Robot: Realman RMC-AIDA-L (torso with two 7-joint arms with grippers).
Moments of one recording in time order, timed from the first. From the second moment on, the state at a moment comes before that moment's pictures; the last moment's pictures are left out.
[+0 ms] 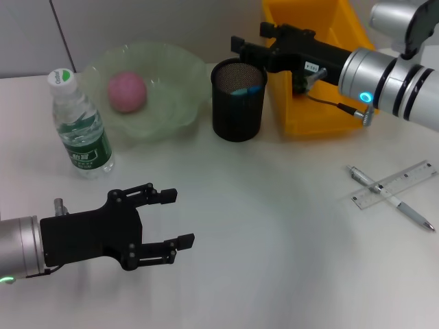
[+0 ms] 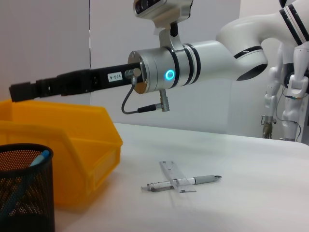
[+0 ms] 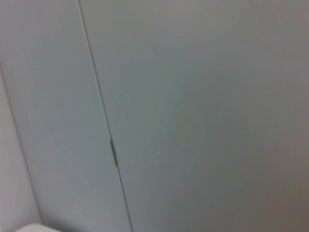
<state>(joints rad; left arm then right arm) -0.50 -2.06 0.91 0.45 1.81 1.56 -0.96 0.78 2.08 -0.71 -0.33 -1.51 -1.01 1.15</state>
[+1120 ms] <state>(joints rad) -0.49 -2.07 0.85 0.38 1.77 1.54 -0.91 0.61 1.98 -0.72 -0.79 -1.69 -1.54 1.57</state>
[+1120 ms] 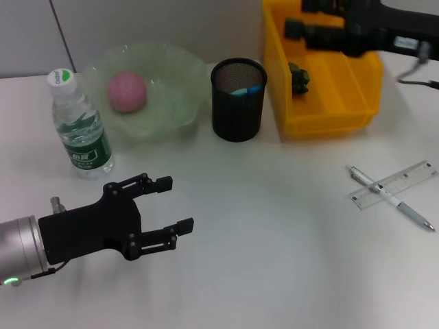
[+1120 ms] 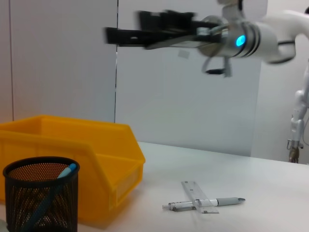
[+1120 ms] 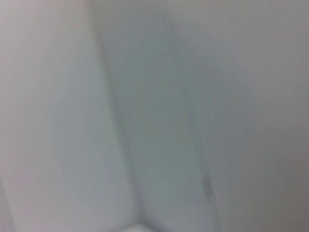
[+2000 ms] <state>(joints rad) -0.46 -2.07 0.83 0.34 1.73 1.52 -0.97 0.94 1.89 -1.01 -0.86 -2.59 -1.79 1.59</state>
